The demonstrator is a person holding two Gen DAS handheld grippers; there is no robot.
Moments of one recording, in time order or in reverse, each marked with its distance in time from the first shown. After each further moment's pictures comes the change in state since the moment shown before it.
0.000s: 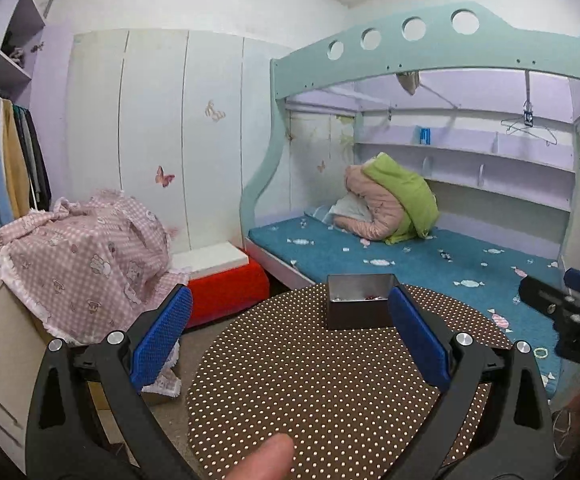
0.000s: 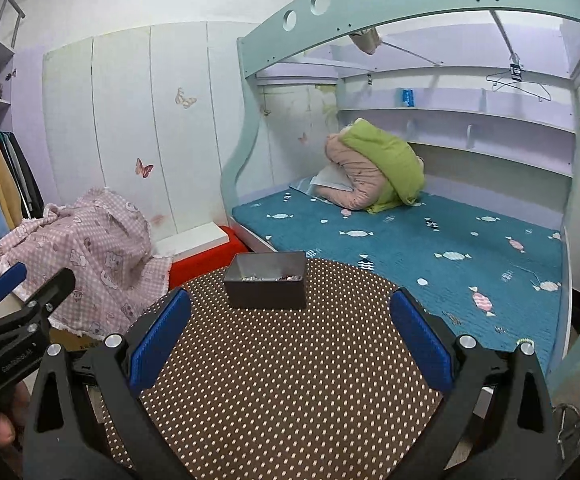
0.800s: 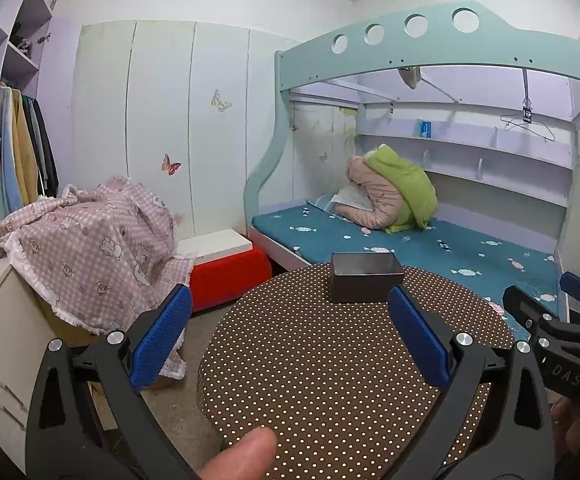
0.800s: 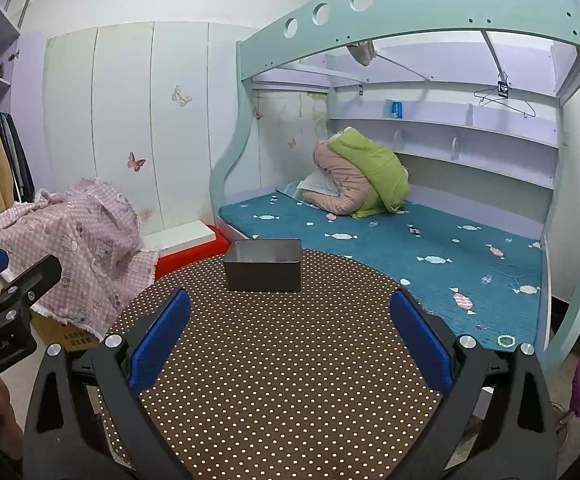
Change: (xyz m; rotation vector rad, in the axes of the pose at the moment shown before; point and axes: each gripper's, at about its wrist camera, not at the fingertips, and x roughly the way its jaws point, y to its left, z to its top) left arm -0.036 0.014 -0.021 -0.015 0.049 -0.001; right arm -0.023 0.026 -0.033 -0.049 -0.023 -0.063
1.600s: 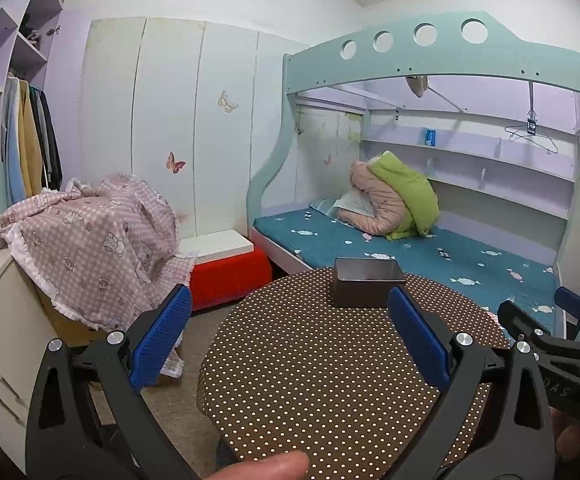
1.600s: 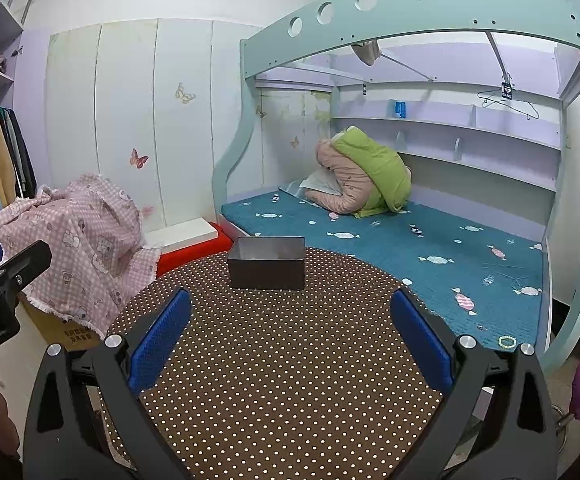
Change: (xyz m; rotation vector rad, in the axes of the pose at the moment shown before) left arm -0.006 0.008 0.005 -0.039 -0.010 0.006; right arm 0.001 0.005 0.000 -0.010 0.005 0.008
